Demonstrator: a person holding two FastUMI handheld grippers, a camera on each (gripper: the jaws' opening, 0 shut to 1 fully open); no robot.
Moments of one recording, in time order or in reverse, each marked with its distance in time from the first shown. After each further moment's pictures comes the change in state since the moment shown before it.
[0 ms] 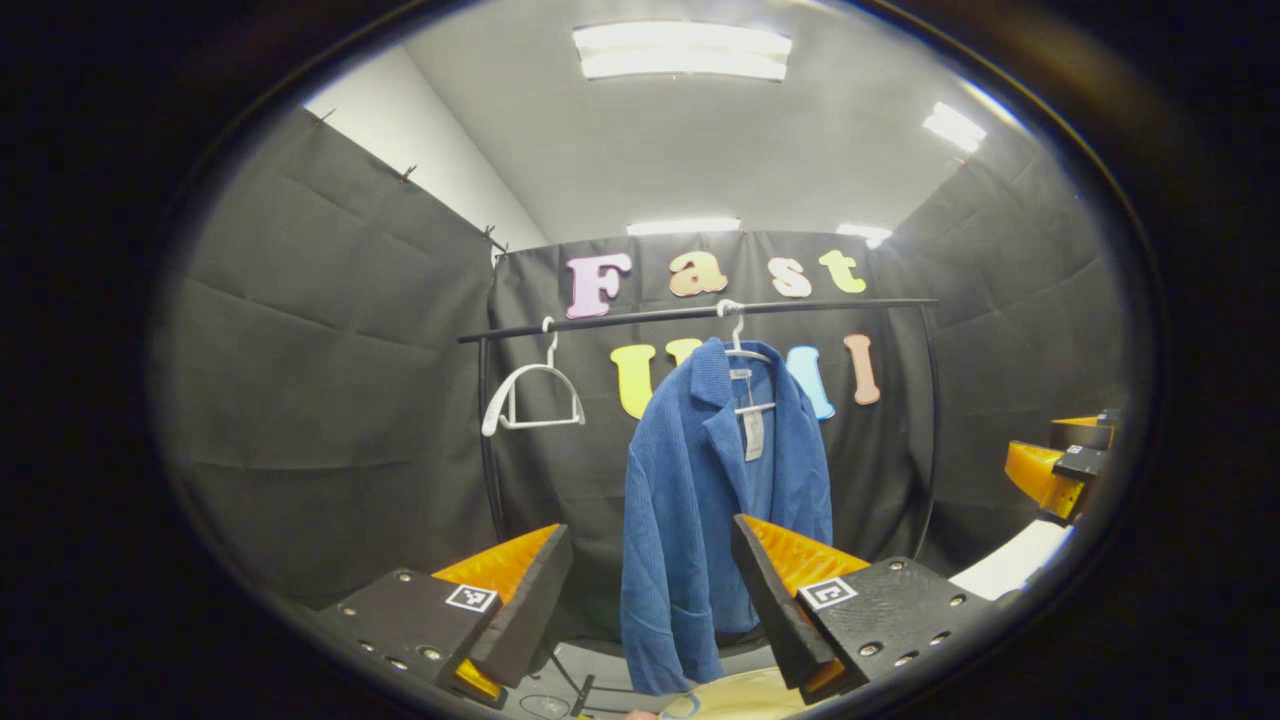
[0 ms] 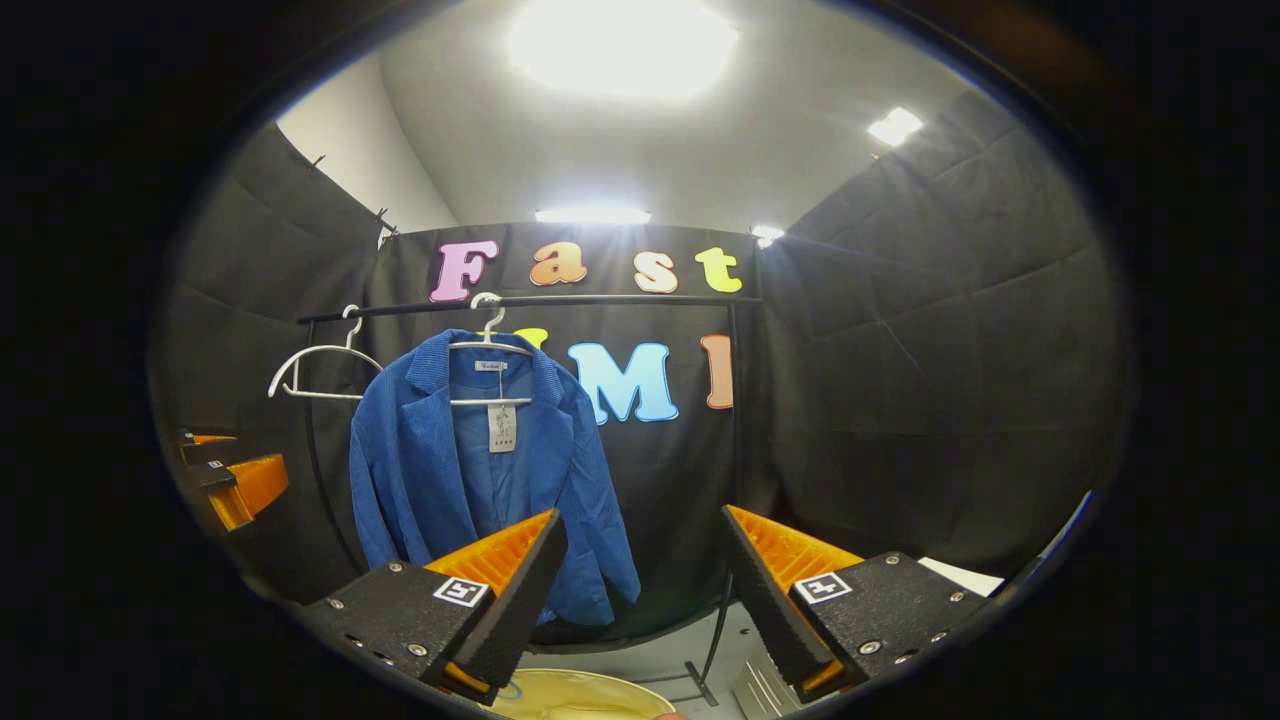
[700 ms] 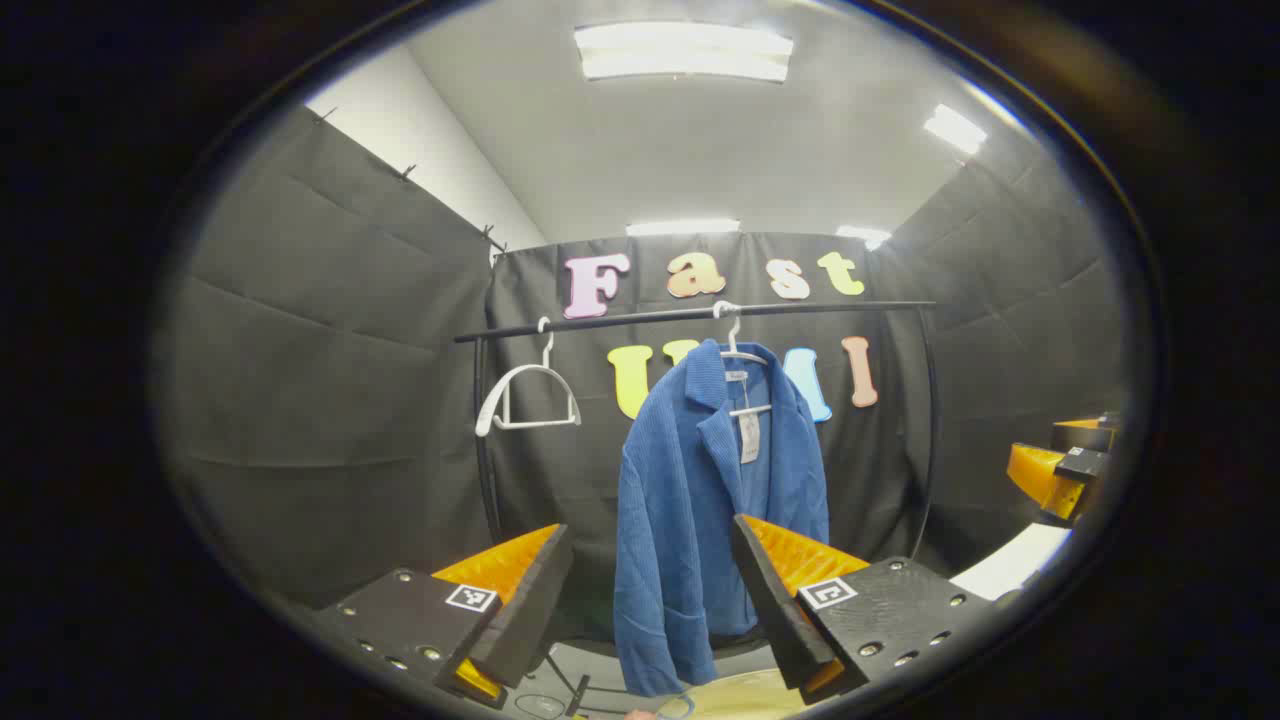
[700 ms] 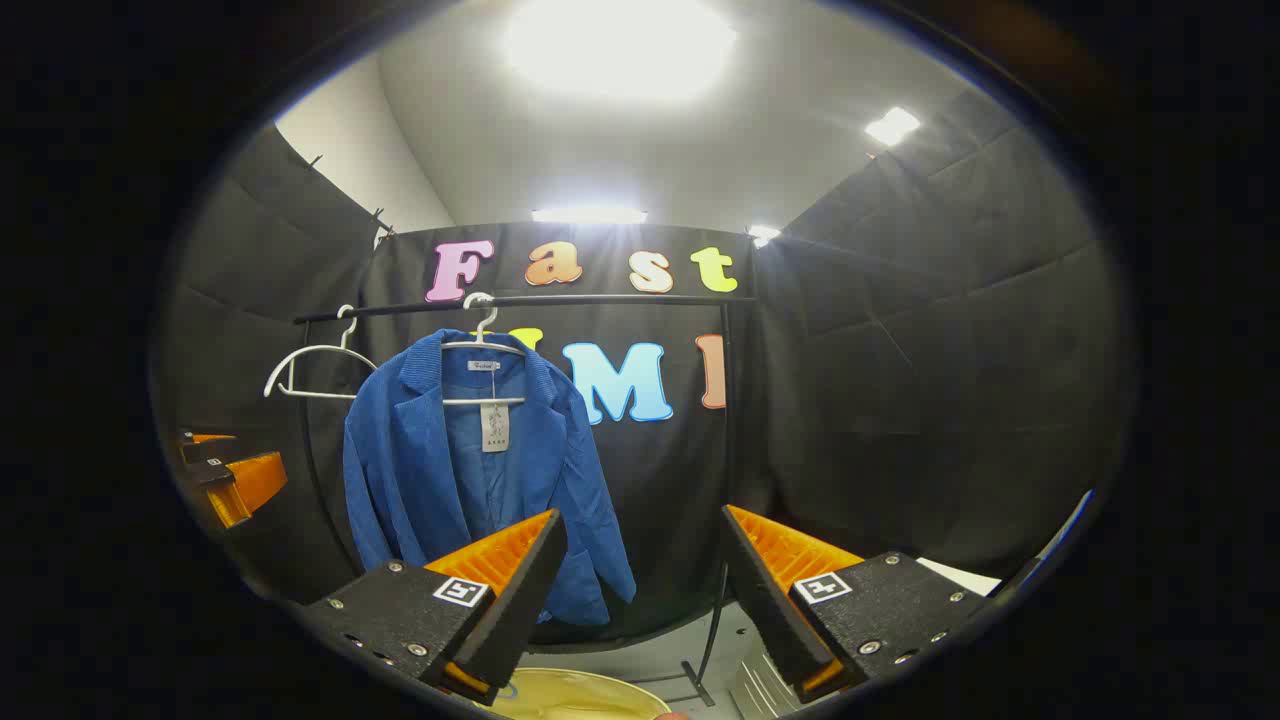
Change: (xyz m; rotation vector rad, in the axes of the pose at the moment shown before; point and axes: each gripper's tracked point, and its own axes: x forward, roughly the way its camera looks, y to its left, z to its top) left arm 0.002 -0.003 -0.001 0.000 0.000 -0.001; right arm 0.000 -0.008 -0.001 0.002 0.001 -0.005
